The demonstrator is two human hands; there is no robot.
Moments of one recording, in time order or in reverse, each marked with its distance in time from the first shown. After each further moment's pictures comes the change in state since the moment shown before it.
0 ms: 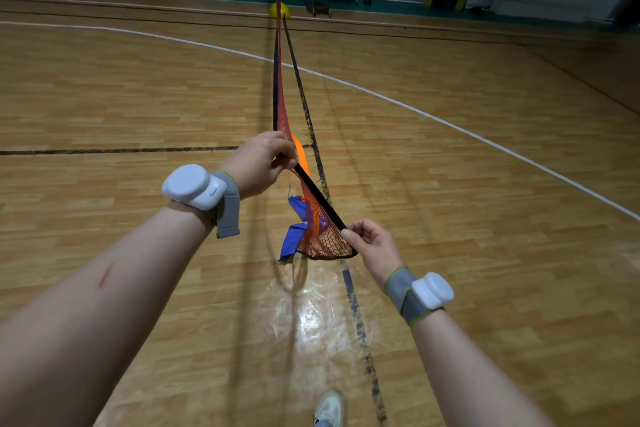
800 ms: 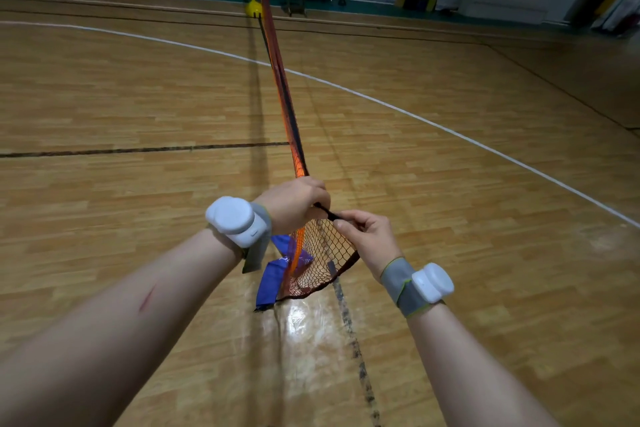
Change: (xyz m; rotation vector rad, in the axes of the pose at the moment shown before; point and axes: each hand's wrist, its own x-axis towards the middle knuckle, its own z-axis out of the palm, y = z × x) left_hand -0.038 0.060 0.053 0.060 -0.381 0.217; right_hand -0.048 -0.028 0.000 0.022 0.080 -0.076
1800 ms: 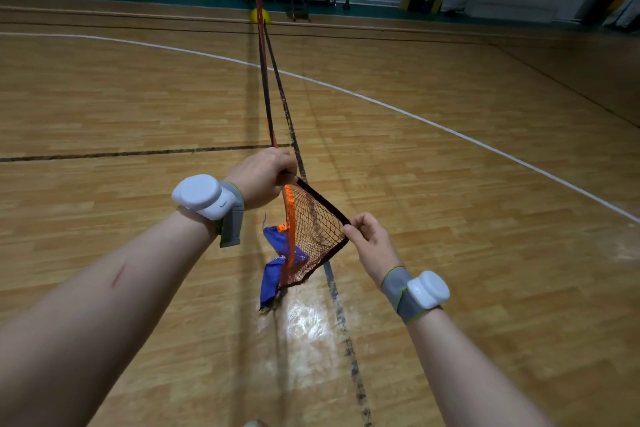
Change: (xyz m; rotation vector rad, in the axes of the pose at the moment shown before) left_hand 0.006 0.034 -0.020 0.006 0.196 -0.141; right_hand -0.033 0.019 -0.068 -0.078 -0.002 0.053
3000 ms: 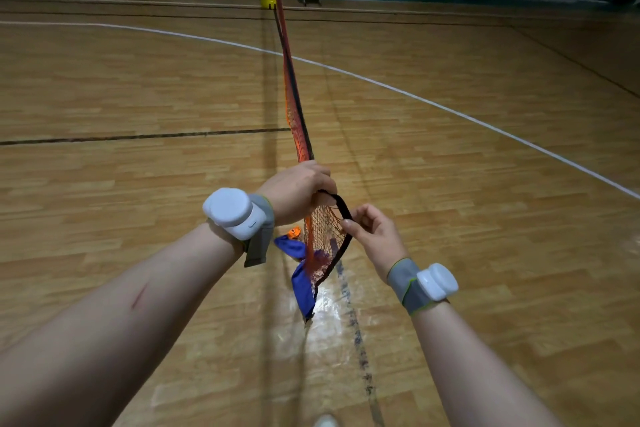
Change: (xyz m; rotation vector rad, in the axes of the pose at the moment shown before) left_hand -0.066 0.092 0.030 -0.022 -0.070 0.114; right_hand -0.064 0.018 -0.008 0.129 -0.065 -0.056
